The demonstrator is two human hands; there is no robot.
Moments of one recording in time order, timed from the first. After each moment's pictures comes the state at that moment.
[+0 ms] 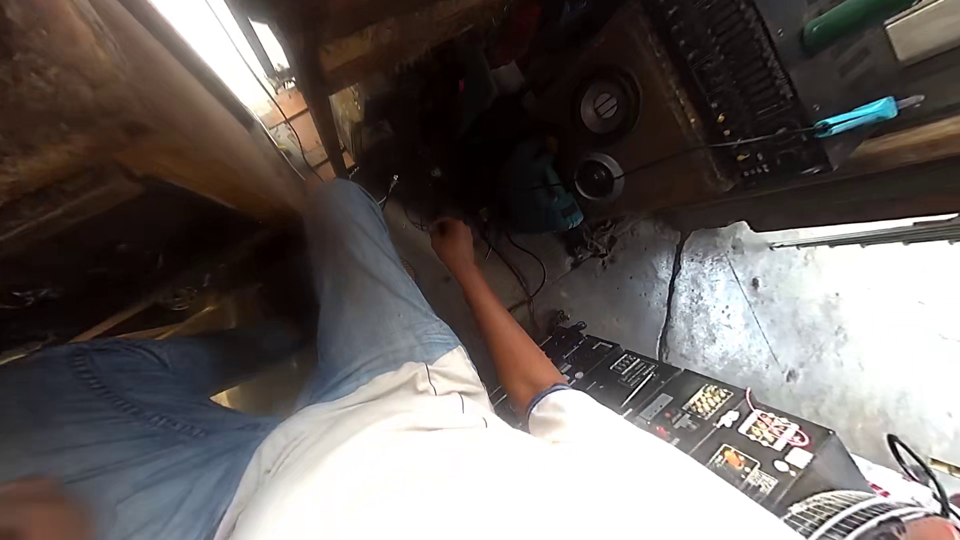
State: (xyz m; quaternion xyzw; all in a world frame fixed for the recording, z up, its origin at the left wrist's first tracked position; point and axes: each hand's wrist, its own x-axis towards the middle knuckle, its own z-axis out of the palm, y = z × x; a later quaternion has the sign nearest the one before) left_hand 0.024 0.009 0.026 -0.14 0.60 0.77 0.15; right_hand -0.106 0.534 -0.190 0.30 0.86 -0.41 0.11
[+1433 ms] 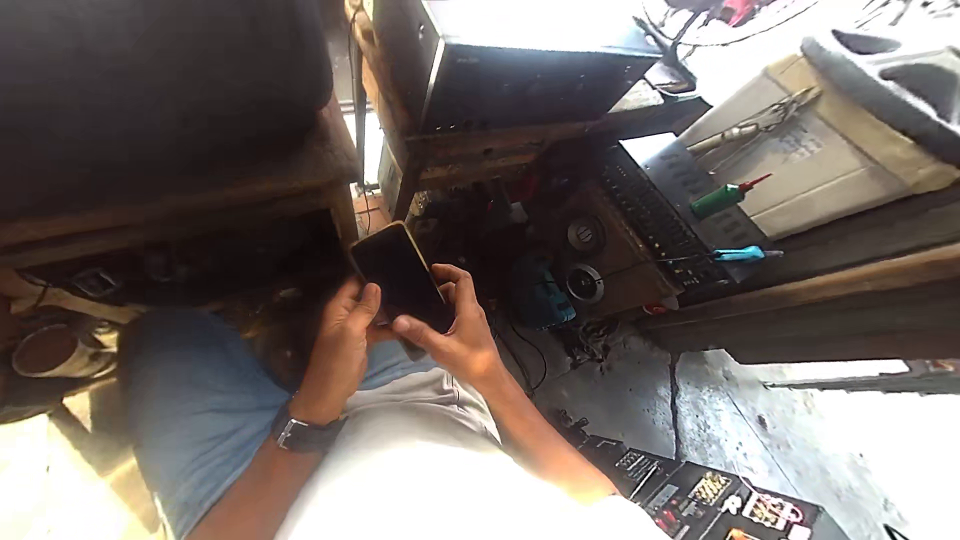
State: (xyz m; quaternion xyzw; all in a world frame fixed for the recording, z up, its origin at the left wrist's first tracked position) left_hand -0.013 0.237 0.061 0.01 0.54 0.83 0.12; right_hand 0.014 0.410 0.057 0.00 0.81 -0.59 -0.07
